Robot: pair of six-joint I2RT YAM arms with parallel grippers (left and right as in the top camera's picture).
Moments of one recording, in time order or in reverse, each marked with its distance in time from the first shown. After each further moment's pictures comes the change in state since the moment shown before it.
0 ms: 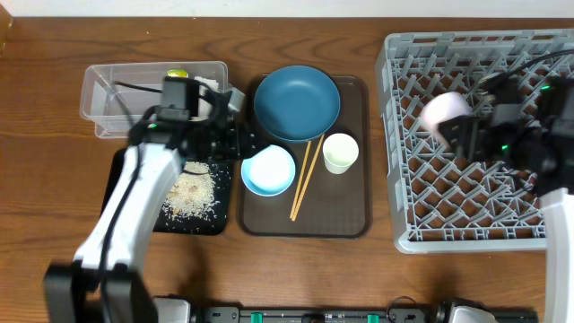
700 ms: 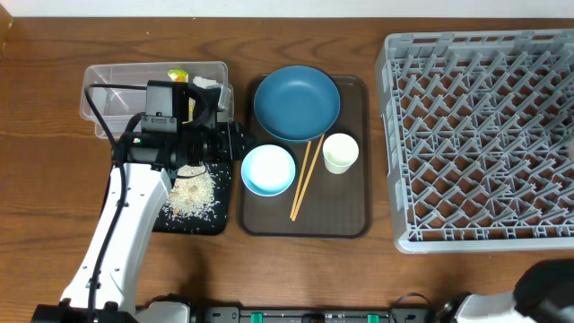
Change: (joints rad) left arm 0.003 -0.101 0.000 -0.018 -0.145 0.043; right arm -0.488 0.407 0.403 -0.291 0.408 0.223
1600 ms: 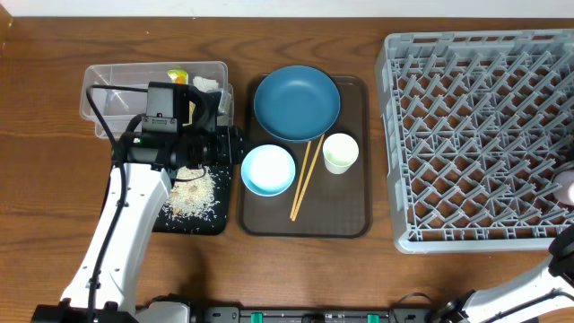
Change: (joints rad) left arm 0.000 0.000 0.000 -0.043 -0.026 0.026; right arm -0.121 0.300 0.002 0.057 -0.069 0.023
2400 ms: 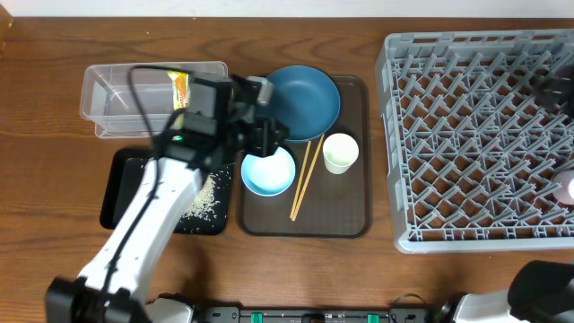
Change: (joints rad) left arm -0.200 0.068 0.000 0.277 -0.043 0.000; right arm 0.291 -0.330 0.101 -0.023 -0.352 -0.191
